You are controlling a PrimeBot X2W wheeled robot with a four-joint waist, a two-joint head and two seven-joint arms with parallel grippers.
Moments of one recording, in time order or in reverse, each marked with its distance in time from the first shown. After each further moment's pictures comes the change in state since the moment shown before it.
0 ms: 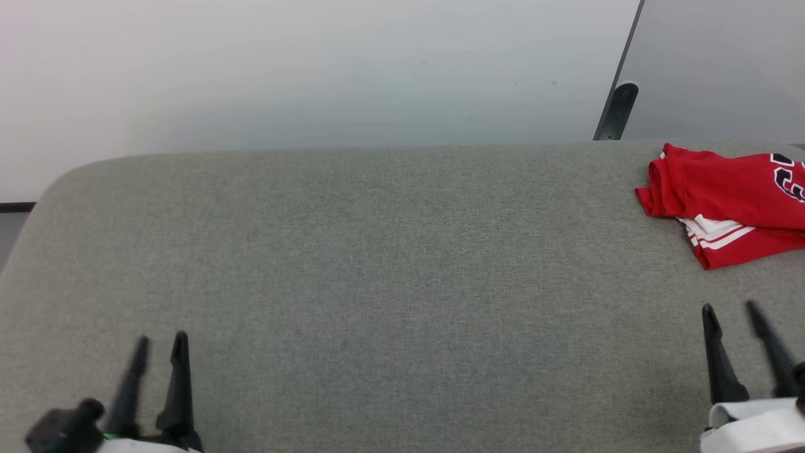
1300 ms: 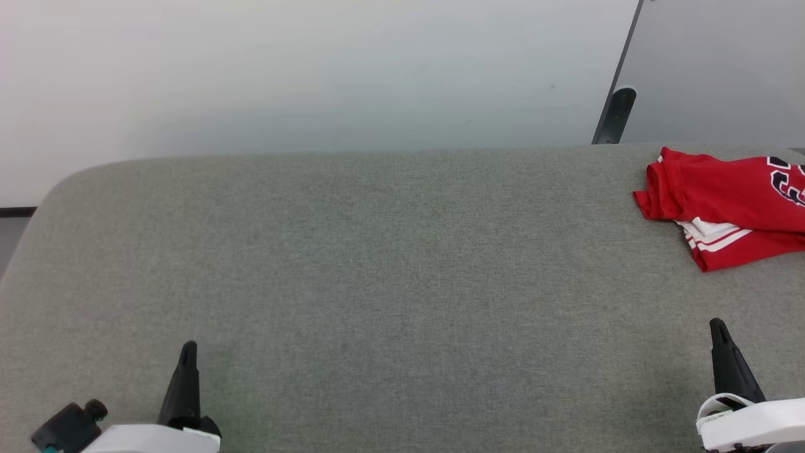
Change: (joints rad) left arm -0.043 -0.093 0.003 0.081 -0.478 0.000 0.157; right arm -0.022 0.083 -0.018 0.079 0.583 0.000 0.156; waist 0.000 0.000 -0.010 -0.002
